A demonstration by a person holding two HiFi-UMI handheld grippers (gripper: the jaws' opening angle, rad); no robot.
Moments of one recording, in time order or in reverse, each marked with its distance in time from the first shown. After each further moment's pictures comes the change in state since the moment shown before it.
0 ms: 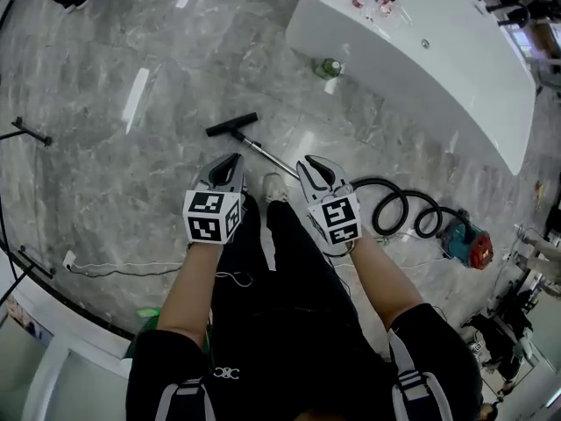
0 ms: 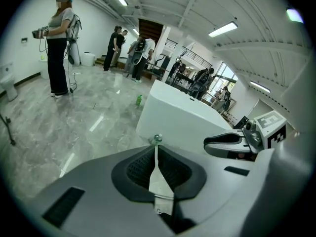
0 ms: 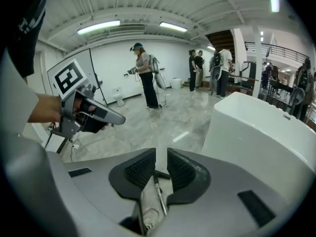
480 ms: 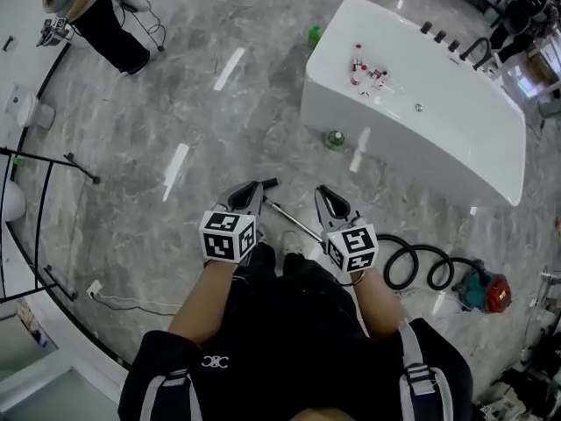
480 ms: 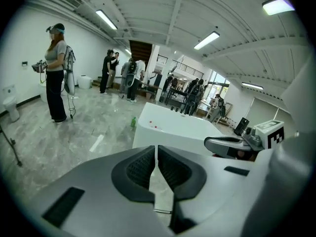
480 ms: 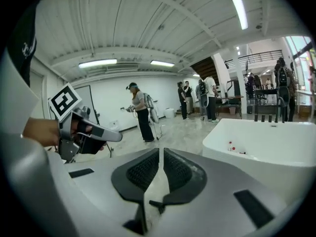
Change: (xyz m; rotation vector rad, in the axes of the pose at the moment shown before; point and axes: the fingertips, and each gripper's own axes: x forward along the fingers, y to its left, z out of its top) left arm -0.133 -0.128 0.115 0.099 -0.178 0.016; right arm -0.180 -0.007 0.125 0.113 -0.363 -0.037
